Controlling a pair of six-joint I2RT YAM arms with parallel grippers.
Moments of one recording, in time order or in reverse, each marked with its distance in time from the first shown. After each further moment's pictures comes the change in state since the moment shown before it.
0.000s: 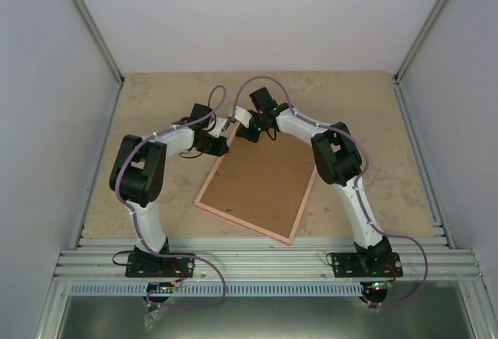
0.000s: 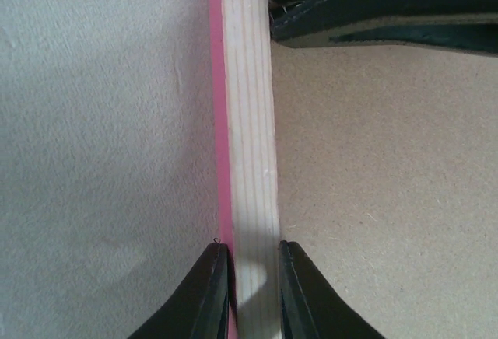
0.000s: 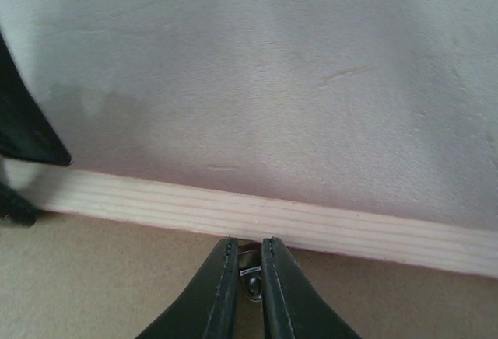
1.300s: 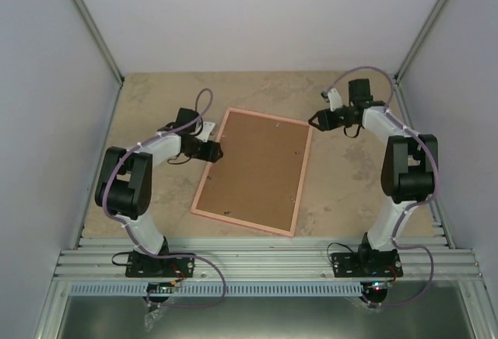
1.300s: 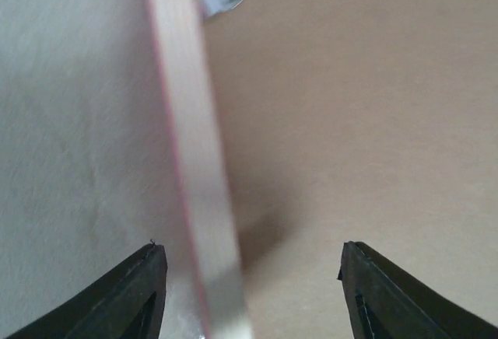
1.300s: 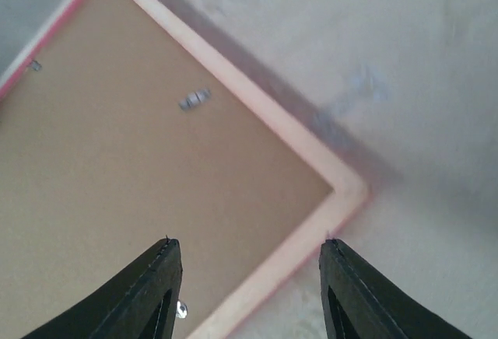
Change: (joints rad) left arm 0.083 -0.150 -0.148 0.002 -0.002 -0.004; right arm -0.492 -0.561 -0.540 -0.007 -0.130 0.398
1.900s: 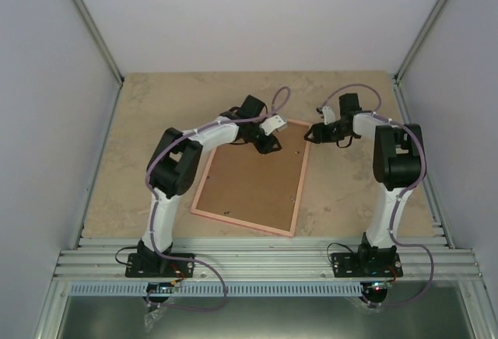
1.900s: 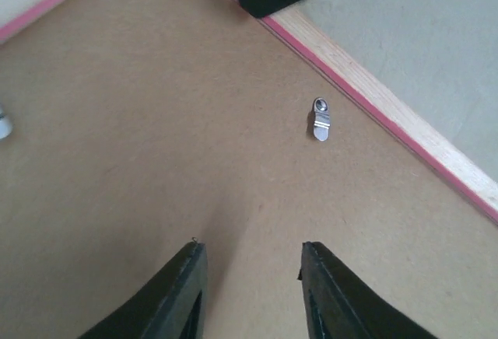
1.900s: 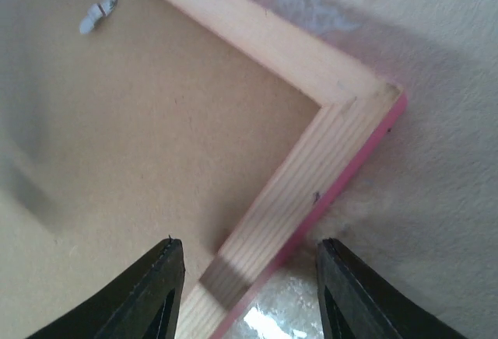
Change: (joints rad) left arm -0.357 0.369 0.548 -0.024 0.166 0.310; right arm -0.020 0.174 -0.077 0.029 -0.024 0.130
